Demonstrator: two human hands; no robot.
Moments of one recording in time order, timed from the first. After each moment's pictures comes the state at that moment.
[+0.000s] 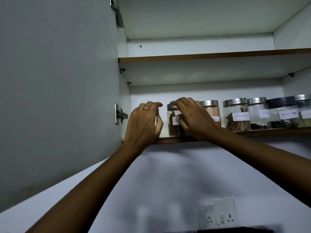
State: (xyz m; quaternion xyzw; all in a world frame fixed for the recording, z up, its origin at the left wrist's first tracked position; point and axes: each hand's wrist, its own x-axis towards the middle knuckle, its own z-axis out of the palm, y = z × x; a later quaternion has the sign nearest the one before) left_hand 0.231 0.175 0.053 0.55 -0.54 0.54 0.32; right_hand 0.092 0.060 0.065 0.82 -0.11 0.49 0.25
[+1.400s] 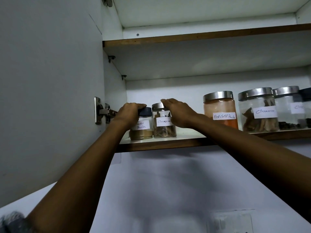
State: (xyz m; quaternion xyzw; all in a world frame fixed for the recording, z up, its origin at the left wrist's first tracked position) left_hand 0.330 0.095 0.101 0.76 -0.50 0.34 0.25; right_hand 0.189 -0.025 0.096 0.90 -0.18 0.37 0.14
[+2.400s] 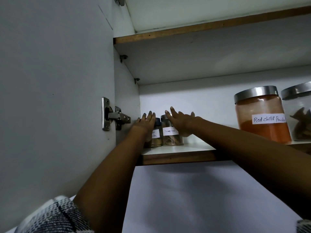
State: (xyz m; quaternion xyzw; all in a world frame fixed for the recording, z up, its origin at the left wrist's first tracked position) left_hand 0.396 0.038 0.099 0.83 -0.46 0.30 0.03; right_hand 0.277 -0.060 0.105 0.91 -0.27 0.21 0.22
